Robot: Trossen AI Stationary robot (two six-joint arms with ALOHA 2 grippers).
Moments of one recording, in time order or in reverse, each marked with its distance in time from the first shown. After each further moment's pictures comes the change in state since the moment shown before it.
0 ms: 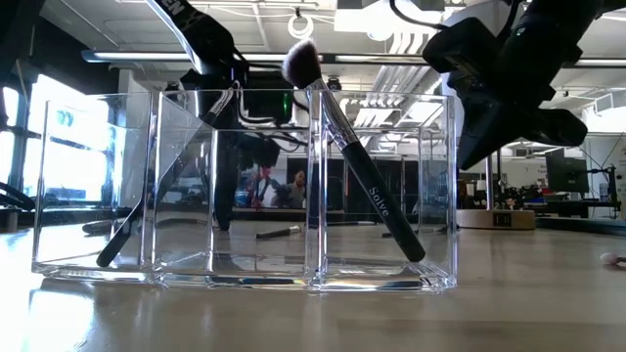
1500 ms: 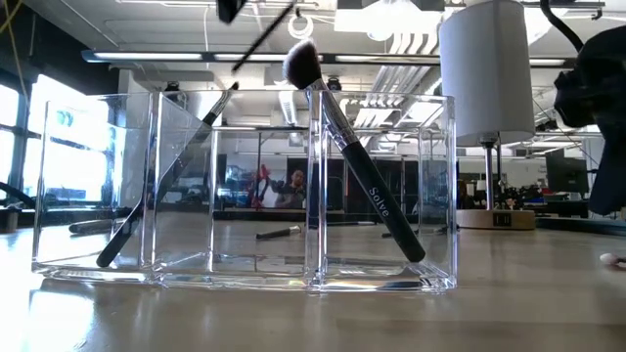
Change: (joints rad) left arm -0.552 -0.455 0.049 0.475 -0.399 -0.251; right arm 0.428 -0.133 -0.318 0.175 0.100 0.258
